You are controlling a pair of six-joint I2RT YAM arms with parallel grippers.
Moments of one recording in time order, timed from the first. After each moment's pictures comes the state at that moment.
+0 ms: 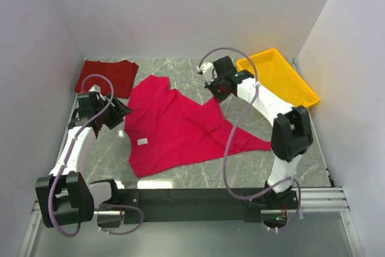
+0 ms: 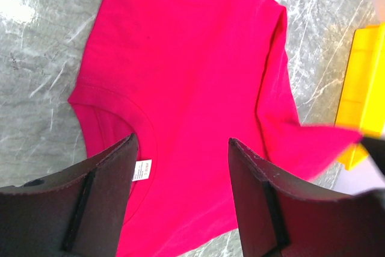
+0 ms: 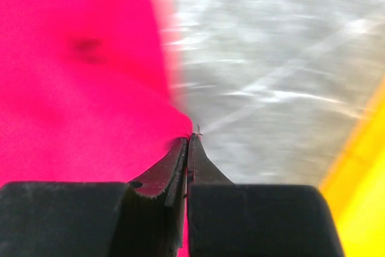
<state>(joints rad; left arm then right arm) 0.15 1.14 0.76 -0.36 0.34 -0.66 0.49 1.78 1.51 -0.69 -0.09 -0.36</state>
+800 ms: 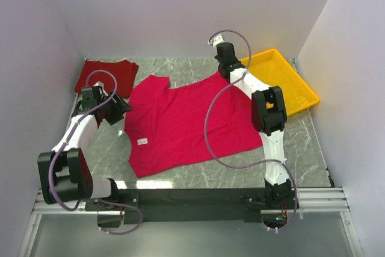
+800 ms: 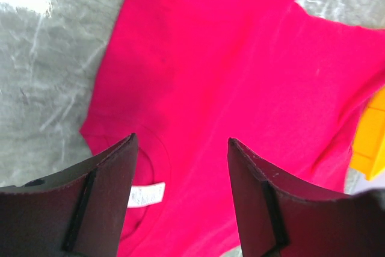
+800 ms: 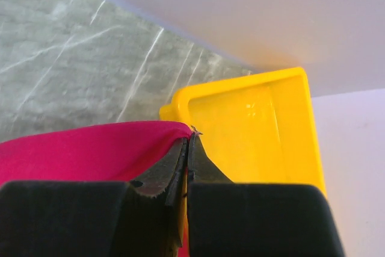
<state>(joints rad) 0.15 1.31 0.82 -0.32 0.33 -0.61 0.33 2.28 1.88 -0.10 0.52 -0.50</state>
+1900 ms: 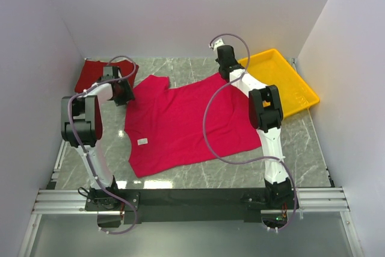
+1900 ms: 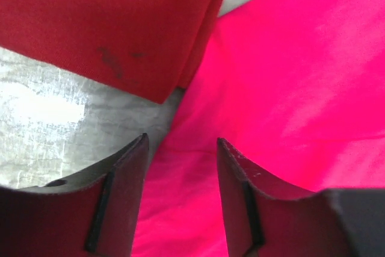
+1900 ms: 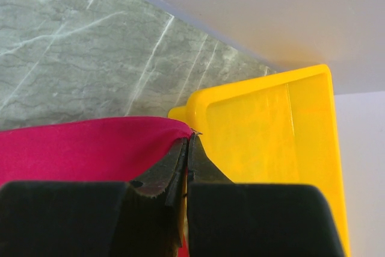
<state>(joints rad) 0.05 1.95 1.30 -0.30 0.10 -0.40 0.31 2.40 1.96 -0.09 0.52 -0.51</state>
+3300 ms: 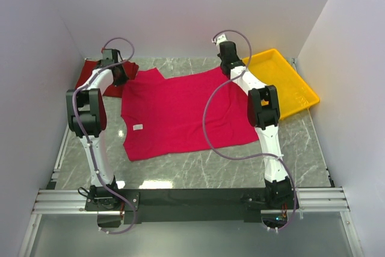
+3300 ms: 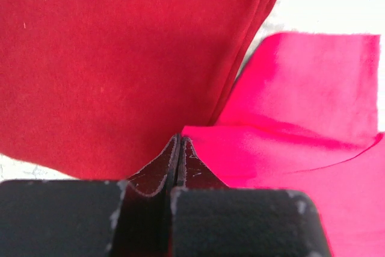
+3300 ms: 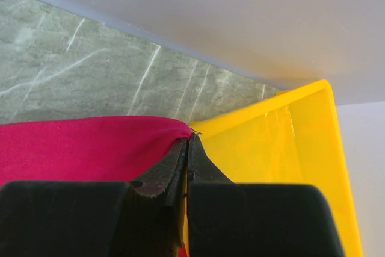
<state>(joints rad) 0.05 2.14 1.68 -0.38 -0.05 -0.35 0.27 2.51 2.14 -0.12 0.50 -0.49</state>
